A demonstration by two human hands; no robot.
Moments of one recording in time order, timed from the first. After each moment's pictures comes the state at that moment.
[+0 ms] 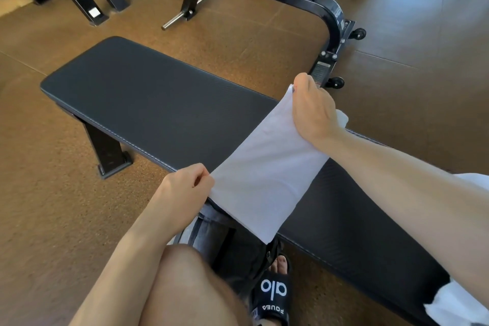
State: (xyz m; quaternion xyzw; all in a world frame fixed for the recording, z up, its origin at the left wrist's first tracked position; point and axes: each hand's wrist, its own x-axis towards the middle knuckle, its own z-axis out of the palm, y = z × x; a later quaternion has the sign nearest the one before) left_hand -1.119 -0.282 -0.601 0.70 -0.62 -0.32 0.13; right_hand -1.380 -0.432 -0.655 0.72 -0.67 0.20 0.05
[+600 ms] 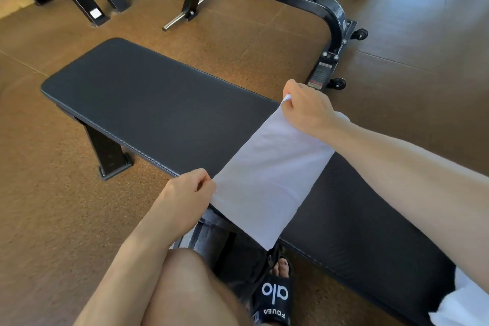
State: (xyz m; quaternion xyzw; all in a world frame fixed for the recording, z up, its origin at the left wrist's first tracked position) left_hand -1.119 -0.285 -0.606 0.70 -0.62 -0.33 0.11; right_hand -1.380 -0.446 -0.648 0.75 -0.64 0.16 -0.04
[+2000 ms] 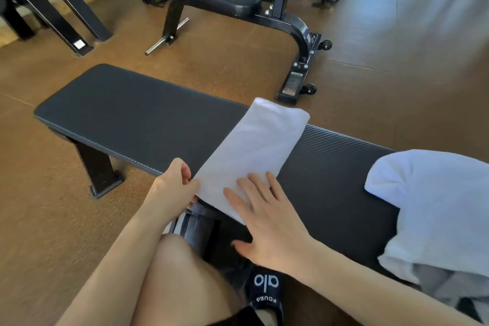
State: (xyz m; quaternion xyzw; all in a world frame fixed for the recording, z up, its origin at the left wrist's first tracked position) left_hand -1.121 -0.281 -0.612 0.72 -0.59 -0.34 0.14; right_hand -1.323 -0.201 -0.642 0.84 -0.53 0.04 -0.03
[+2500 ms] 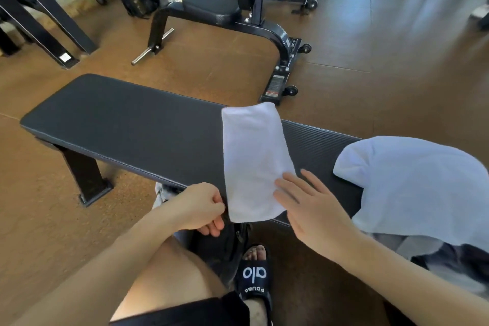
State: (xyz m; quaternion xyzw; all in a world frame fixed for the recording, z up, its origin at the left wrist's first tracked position) left_hand -1.189 -0.238 -0.591 0.59 -0.65 -0.47 -0.08; right_hand -1.425 -0.154 -0.643 0.83 -0.55 0.06 0.06
